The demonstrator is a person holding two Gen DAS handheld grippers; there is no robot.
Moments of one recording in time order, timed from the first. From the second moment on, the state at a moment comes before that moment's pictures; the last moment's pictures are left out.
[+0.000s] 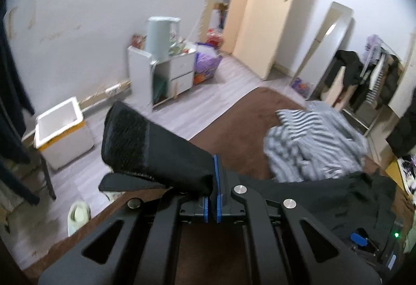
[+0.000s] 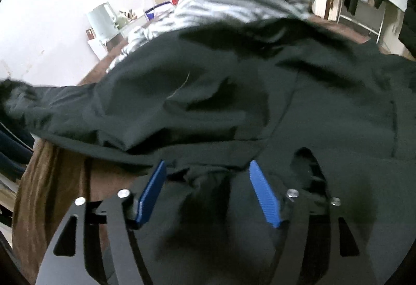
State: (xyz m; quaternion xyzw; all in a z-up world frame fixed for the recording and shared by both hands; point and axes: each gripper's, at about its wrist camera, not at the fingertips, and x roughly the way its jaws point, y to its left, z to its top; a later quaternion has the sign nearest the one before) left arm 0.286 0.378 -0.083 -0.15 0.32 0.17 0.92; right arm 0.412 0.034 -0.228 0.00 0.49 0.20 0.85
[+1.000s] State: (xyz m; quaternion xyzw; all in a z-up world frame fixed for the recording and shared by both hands) left arm 0.344 -0.081 -0.007 0.00 0.31 -0.27 0.91; right arm 0.302 -0.261 -0.164 0.11 0.49 0.02 0.87
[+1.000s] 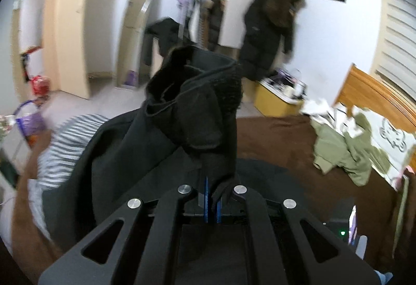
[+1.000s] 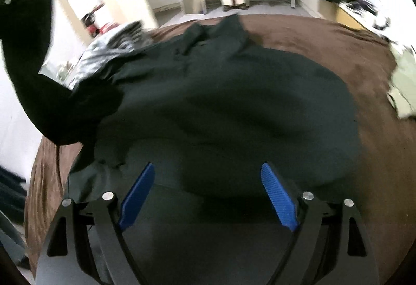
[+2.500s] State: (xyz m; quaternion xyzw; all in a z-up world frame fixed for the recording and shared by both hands) left arm 0.319 0.050 -0.190 0.01 0.47 -0.07 0.88; right arm 0.362 -0.319 -0.239 0.14 0.51 0.07 0.84
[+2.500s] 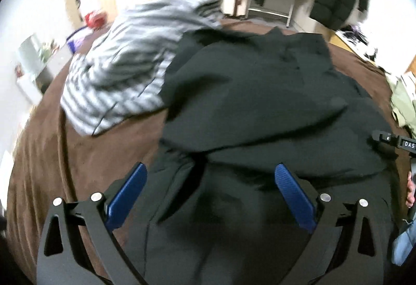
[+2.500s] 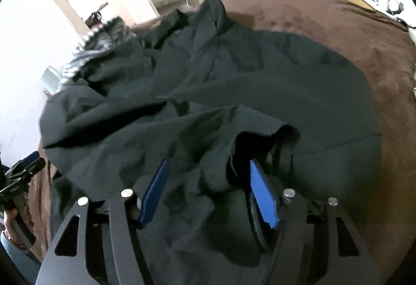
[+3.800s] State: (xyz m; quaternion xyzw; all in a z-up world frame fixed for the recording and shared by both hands) left arm 0.340 0.087 -0.197 -0.03 0.46 -0.01 0.89; right arm 0.323 -0.292 -0.180 0.13 0.46 0.07 0.88
